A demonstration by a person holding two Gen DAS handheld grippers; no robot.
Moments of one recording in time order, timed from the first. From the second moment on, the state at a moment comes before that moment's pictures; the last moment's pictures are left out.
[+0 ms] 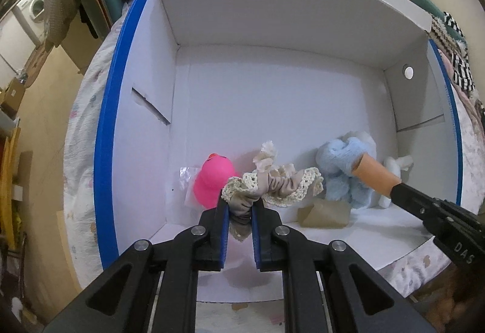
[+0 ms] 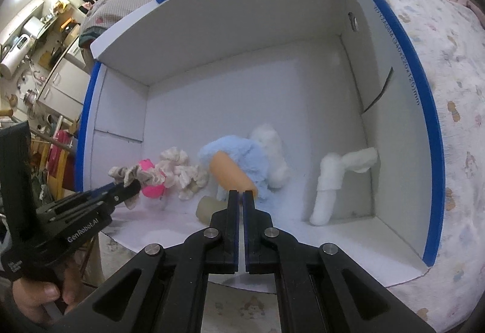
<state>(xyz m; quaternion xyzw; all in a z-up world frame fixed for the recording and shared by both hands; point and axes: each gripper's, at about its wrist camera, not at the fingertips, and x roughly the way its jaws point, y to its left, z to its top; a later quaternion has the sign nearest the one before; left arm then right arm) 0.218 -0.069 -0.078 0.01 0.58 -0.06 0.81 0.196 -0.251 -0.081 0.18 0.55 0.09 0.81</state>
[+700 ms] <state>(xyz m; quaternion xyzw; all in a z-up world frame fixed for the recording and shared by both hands) 0.193 -0.056 -0.039 0.03 0.53 -0.05 0.84 0.186 -0.252 -0.054 0.16 0.50 0.07 0.85</state>
